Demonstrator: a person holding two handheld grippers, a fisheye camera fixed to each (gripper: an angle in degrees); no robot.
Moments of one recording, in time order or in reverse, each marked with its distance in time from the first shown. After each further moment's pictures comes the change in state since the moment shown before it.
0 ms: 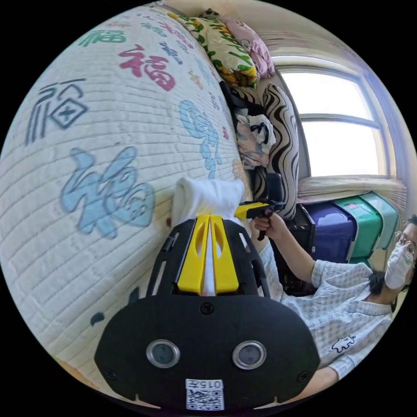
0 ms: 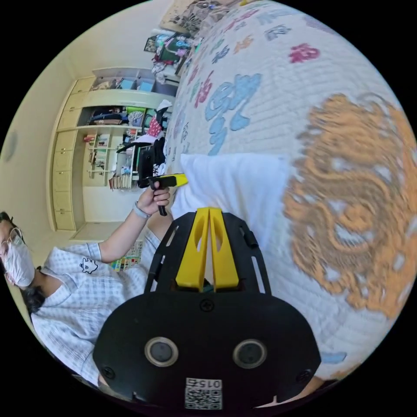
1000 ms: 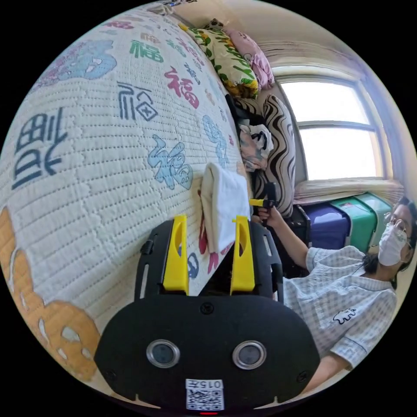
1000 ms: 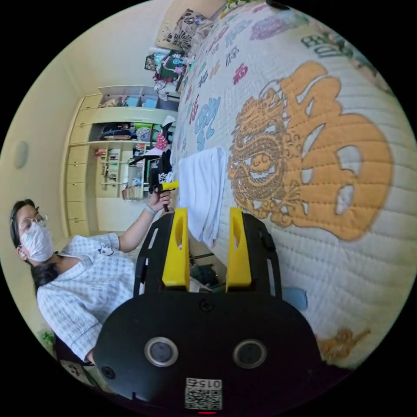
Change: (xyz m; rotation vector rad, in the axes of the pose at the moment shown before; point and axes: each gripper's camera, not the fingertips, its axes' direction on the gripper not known) left arm 0.042 0.061 -0.206 0.043 0.012 -0.018; right arm 0.052 -0.023 0.033 0.125 -0.033 0.057
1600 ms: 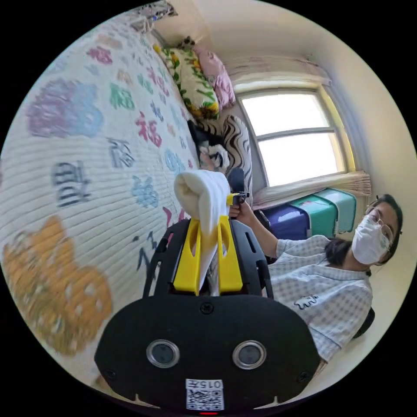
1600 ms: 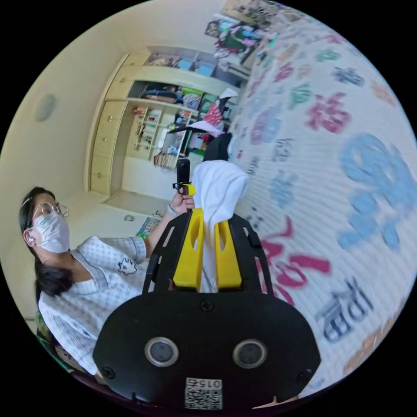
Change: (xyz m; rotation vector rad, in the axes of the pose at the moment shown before) left arm 0.115 0.041 -0.223 0.137 0.165 0.104; right arm -0.147 -0.125 0.217 -0.160 -0.210 -0.259
